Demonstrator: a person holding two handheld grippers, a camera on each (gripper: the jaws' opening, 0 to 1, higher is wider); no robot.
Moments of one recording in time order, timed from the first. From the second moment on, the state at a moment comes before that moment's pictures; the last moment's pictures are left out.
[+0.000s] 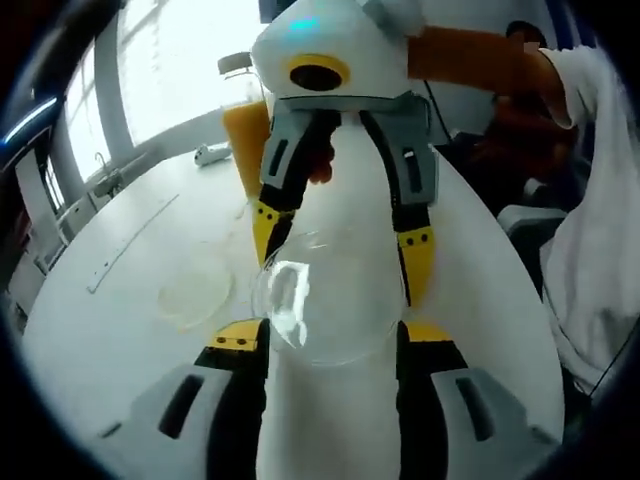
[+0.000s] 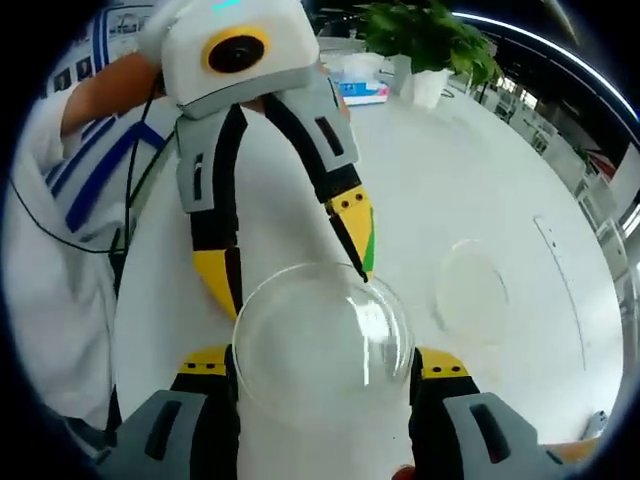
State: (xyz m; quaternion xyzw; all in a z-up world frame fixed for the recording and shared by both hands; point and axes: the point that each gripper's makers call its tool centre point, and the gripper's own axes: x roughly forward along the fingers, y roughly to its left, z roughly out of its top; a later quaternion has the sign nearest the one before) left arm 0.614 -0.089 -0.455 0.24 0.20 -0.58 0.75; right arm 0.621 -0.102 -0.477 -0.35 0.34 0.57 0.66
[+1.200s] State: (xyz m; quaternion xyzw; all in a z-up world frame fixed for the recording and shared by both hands) left arm 0.609 -0.056 -0.347 0.12 0.03 -0.48 0.87; right arm 0.622 -0.118 -0.399 -0.18 0.18 0.54 0.80
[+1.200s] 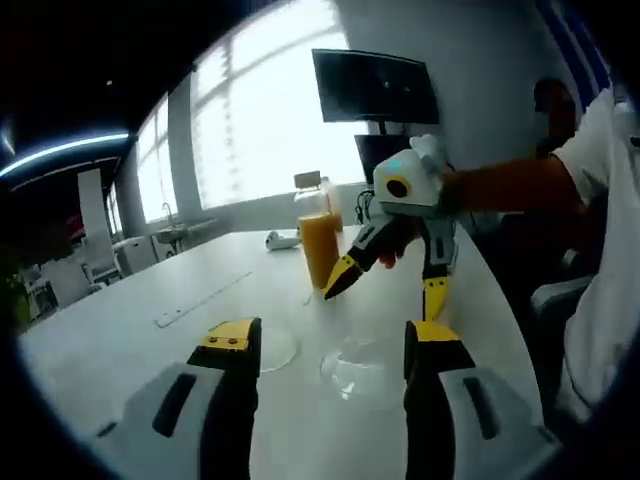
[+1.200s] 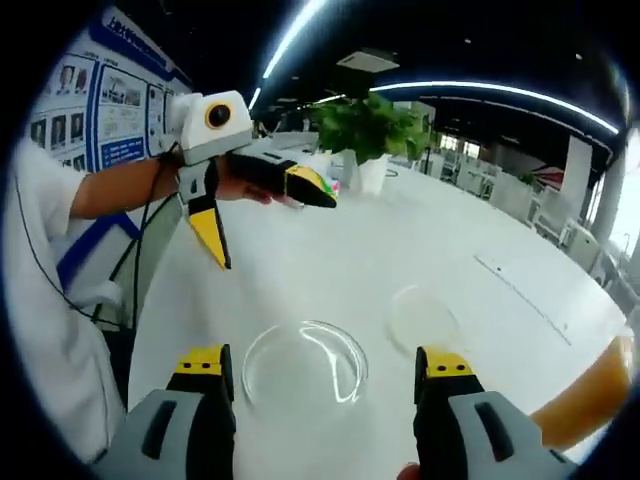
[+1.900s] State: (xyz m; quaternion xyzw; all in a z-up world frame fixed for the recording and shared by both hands) left arm 0.614 0.046 -0.324 0.09 -0.05 -0.25 0.96; right arm 0.646 -0.252 -0.300 -0.03 -0.04 0.29 0.96
